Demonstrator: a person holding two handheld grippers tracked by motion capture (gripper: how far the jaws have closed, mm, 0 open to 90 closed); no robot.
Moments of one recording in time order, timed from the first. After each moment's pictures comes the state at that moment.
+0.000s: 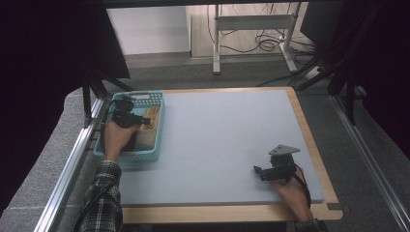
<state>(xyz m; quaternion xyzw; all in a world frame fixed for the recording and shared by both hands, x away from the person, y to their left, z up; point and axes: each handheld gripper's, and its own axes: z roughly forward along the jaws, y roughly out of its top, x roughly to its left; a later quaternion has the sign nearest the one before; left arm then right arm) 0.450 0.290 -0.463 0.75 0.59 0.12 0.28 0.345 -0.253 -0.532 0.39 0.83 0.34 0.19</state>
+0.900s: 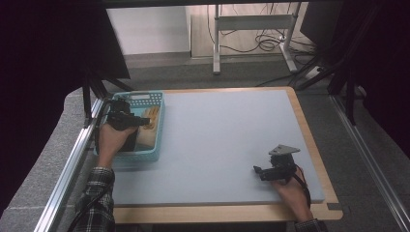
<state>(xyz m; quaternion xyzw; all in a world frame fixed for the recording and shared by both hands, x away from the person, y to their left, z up) 0.425 0.291 -0.444 0.75 0.56 0.13 0.33 0.345 -0.253 -0.533 0.39 0.84 0.34 0.19</state>
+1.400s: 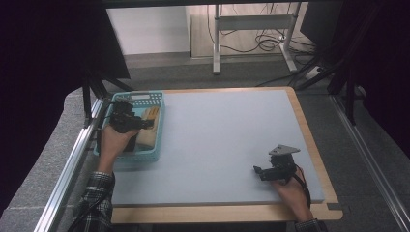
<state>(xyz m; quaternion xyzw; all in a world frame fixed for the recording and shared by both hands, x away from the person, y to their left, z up) 0.411 0.272 -0.435 0.76 0.52 0.14 0.36 0.345 -0.253 -0.533 0.39 0.84 0.34 0.19</state>
